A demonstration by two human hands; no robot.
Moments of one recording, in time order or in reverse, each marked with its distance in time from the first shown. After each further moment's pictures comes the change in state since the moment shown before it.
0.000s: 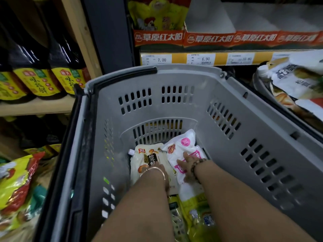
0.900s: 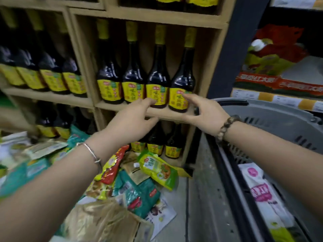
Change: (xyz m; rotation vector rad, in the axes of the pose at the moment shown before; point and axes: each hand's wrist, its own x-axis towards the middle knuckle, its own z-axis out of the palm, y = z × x) left_hand -0.239 -0.279 -0.098 -0.436 1.107 0.116; right_hand -0.138 -0.218 -0.259 0.426 0.903 -0.483
